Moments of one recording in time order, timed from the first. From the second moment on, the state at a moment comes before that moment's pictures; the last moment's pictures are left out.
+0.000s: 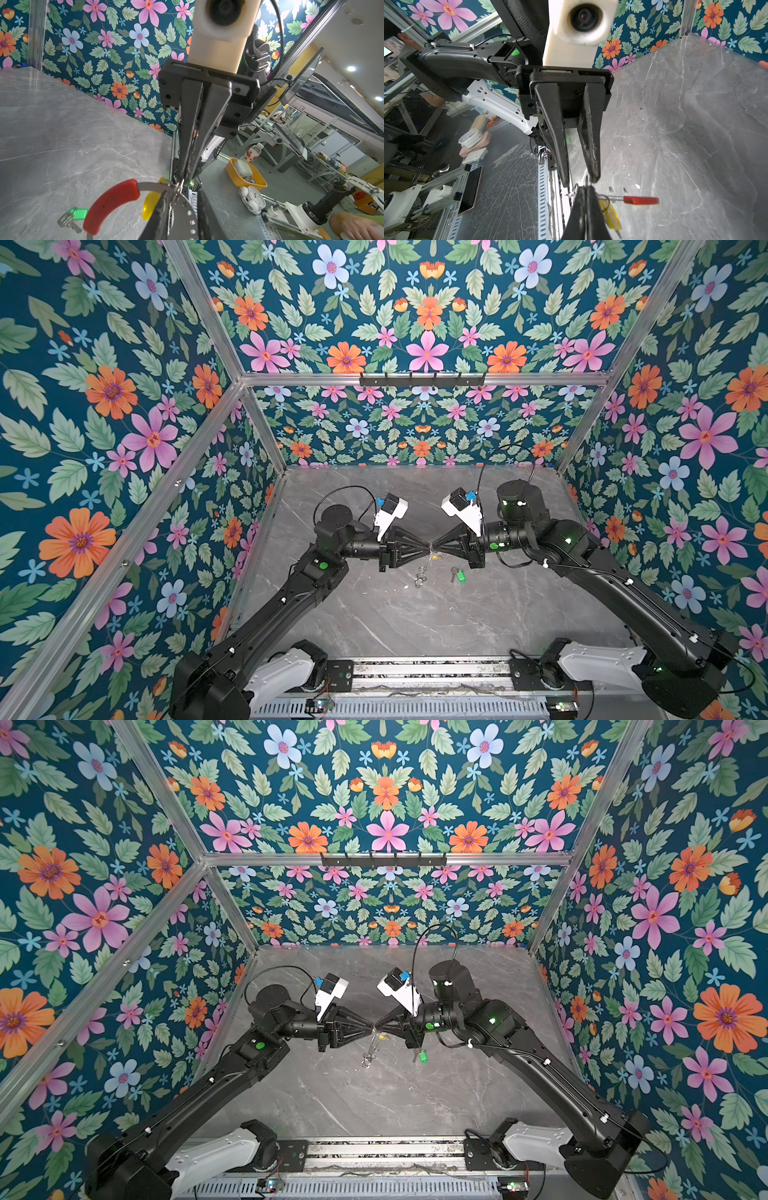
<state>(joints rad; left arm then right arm) -0.58 1.06 0.84 0.24 1.09 -0.51 0.70 1.20 1.35 -0.66 -0.70 0.01</state>
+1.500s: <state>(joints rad) -0.58 1.00 0.76 0.52 1.10 -0.62 0.72 1.09 1.05 -0.26 -0.79 0.09</state>
